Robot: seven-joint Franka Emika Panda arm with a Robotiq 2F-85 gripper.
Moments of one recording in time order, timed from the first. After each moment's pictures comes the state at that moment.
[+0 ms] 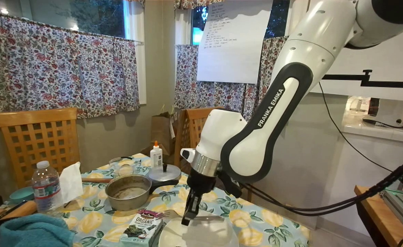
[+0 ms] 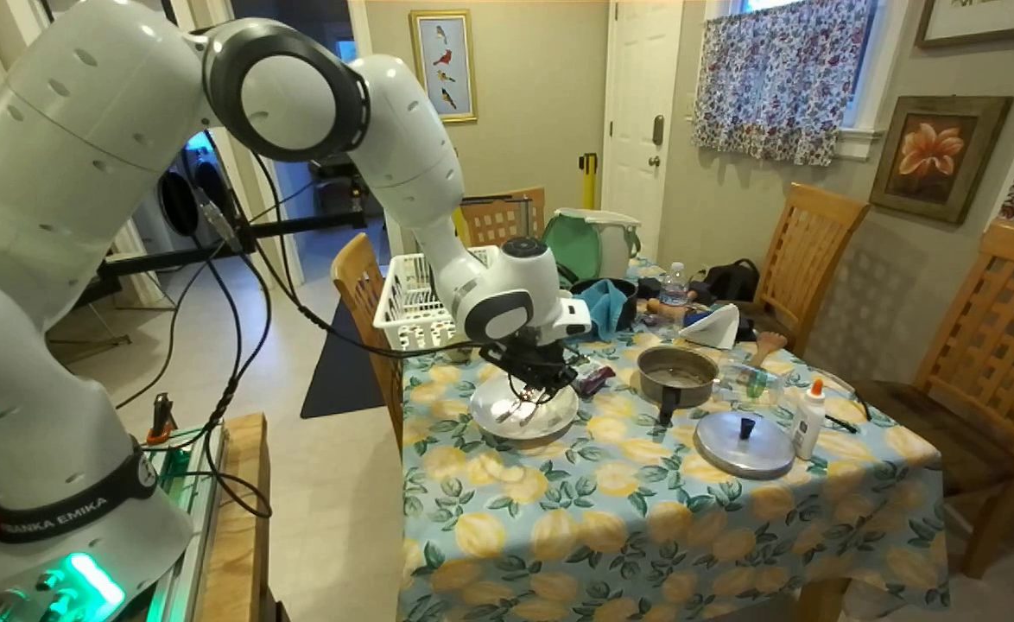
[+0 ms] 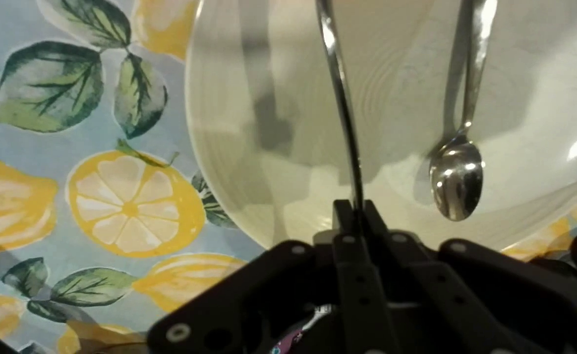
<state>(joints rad) -0.05 0.81 0.22 -1.92 0.02 2.99 -0.32</state>
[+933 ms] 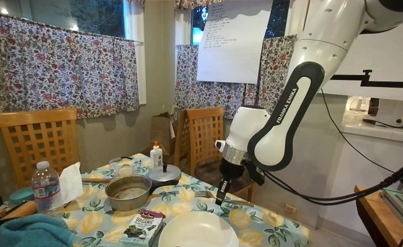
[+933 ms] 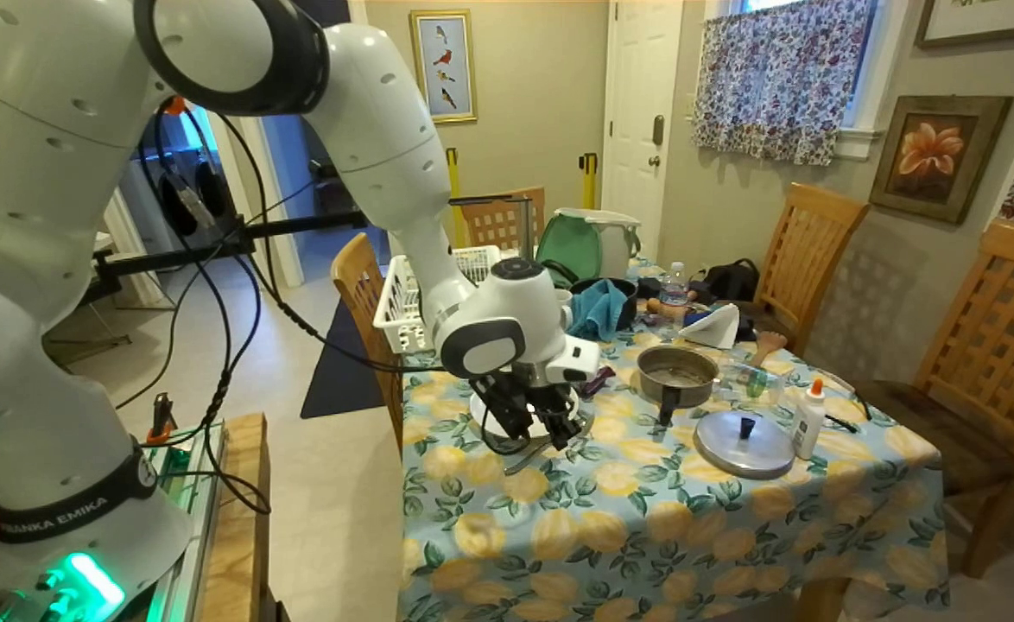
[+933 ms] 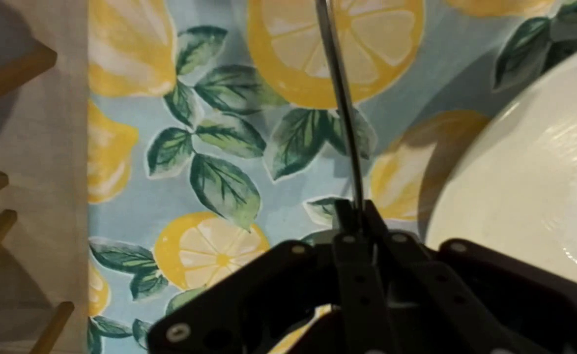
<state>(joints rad) -0.11 0.69 0.09 -2.16 0.02 3.08 -0.14</state>
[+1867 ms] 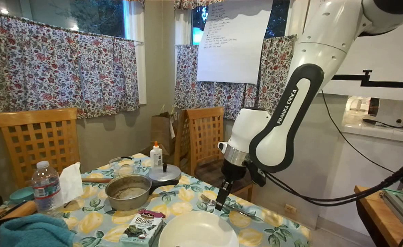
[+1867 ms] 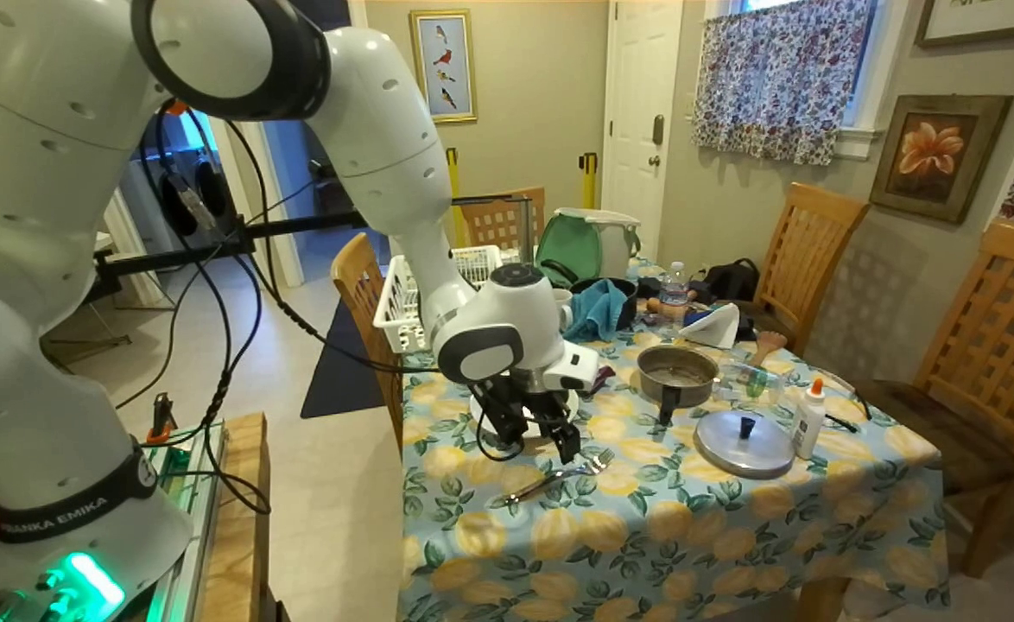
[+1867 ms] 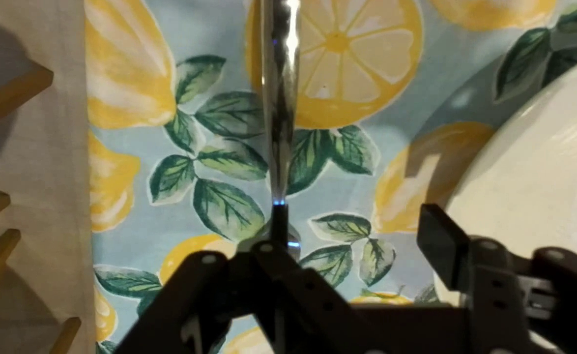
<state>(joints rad) -0.15 0.70 0.12 -2.17 0.02 3.09 -0.11</state>
